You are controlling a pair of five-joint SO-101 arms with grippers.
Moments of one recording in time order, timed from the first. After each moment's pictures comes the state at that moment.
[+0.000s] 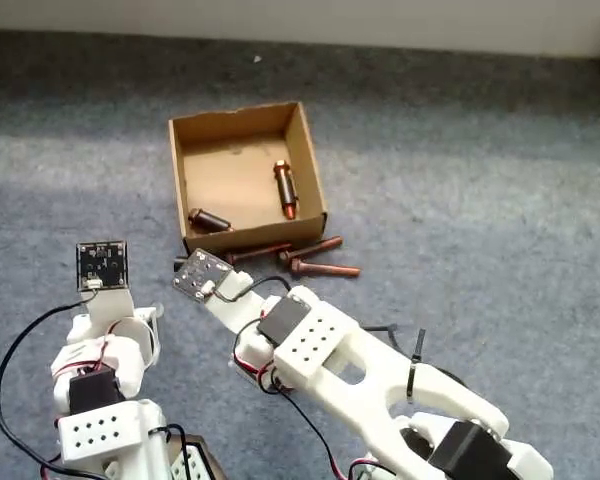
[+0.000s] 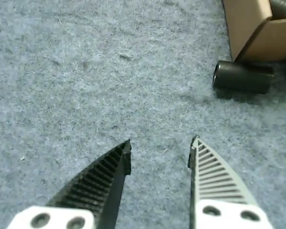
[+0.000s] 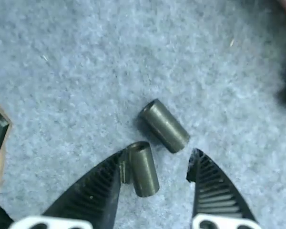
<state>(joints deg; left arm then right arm) -22.5 -85.4 91.9 54.2 -4.0 -57.2 -18.7 42.2 60.2 8.6</state>
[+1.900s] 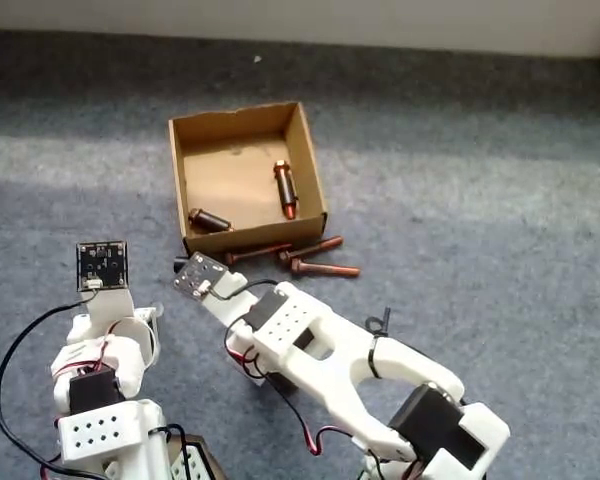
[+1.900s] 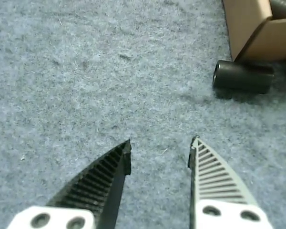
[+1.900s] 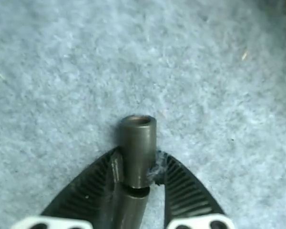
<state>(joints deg) -22.5 -85.4 91.9 54.2 -4.0 -56.1 -3.6 40.5 51.7 9.2</state>
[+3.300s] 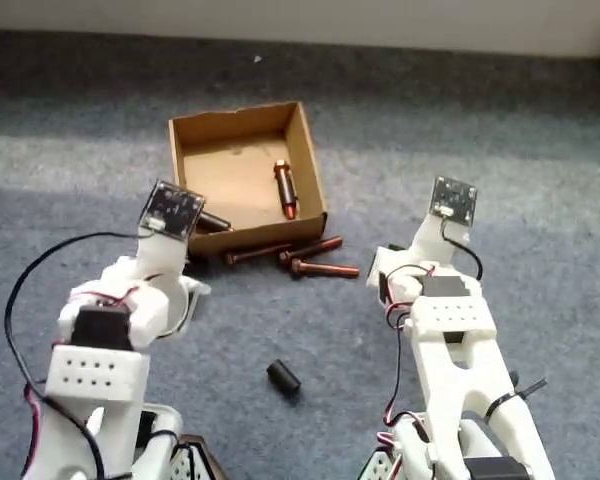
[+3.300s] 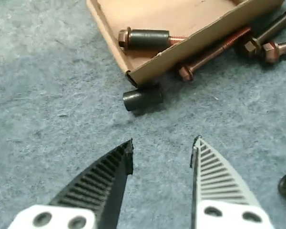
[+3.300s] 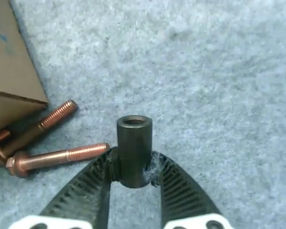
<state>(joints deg) -1.5 -57.5 57.8 67.7 -9.5 -8.4 -30.2 59.0 37.4 -16.6</state>
